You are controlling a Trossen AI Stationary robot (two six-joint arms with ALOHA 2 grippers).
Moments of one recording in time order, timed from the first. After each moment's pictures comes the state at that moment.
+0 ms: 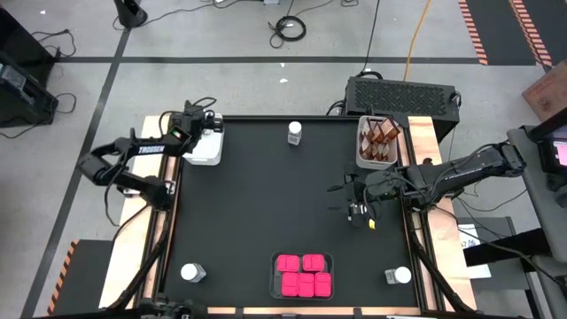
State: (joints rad) left arm 0.96 1.36 0.43 0.40 -0.48 -0.20; right arm 0.20 1.00 0.71 -0.24 0.15 -0.04
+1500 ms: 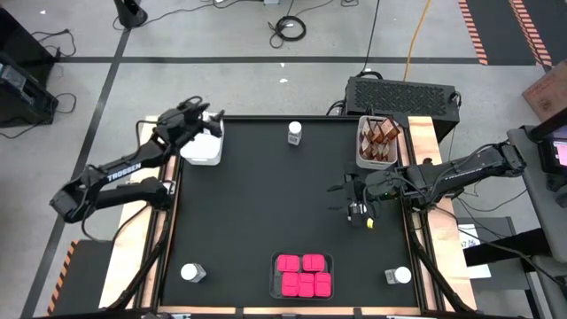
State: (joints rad) left arm 0.87 0.92 0.43 0.31 -0.14 -0.15; right arm 0.20 1.00 0.71 -0.24 0.16 0.02
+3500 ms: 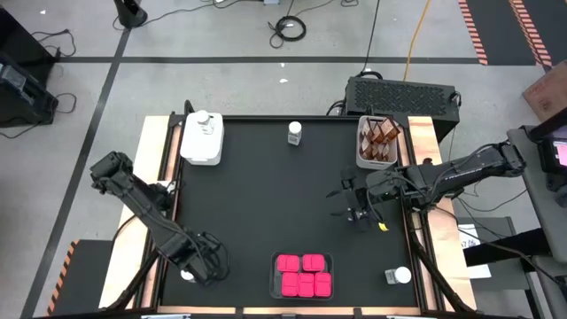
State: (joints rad) left arm -0.75 1.58 1.29 -1.16 0.23 -1.57; right arm 0.20 1.00 0.71 -0.21 0.05 -0.25
